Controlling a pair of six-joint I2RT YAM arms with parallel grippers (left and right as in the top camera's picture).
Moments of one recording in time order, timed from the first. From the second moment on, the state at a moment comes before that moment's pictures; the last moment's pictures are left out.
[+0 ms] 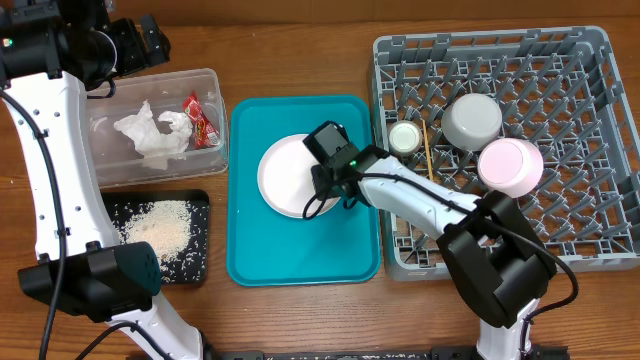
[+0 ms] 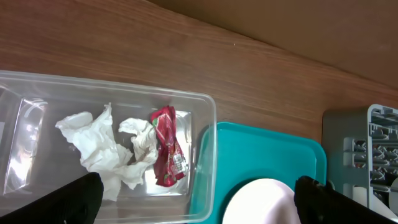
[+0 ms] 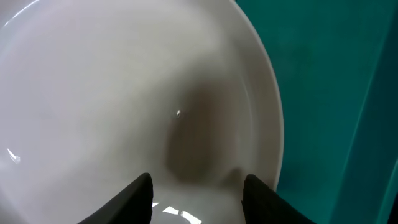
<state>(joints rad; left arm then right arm) 0.23 1.93 2.24 -1.25 0.26 -0.15 0.69 1.99 1.33 -0.53 0.09 0.43</state>
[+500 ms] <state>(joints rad) 0.23 1.93 2.24 -1.25 0.26 -0.15 0.69 1.99 1.41 -0.52 -0.25 0.44</state>
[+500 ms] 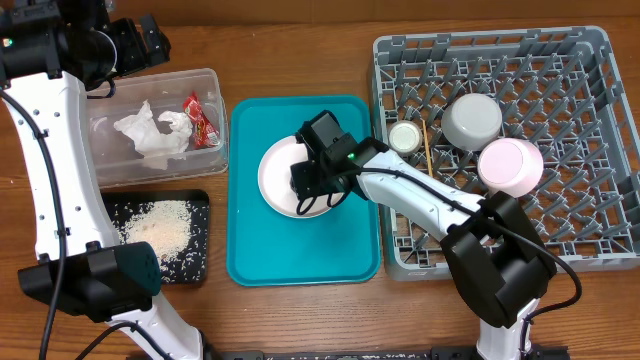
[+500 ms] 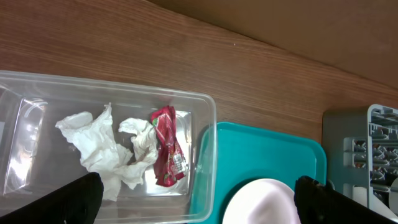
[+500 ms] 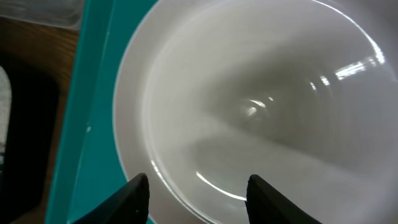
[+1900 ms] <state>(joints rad) 0.23 1.93 2.24 -1.25 0.26 -0.15 0.90 2.08 1.41 -0.49 0.00 0.14</state>
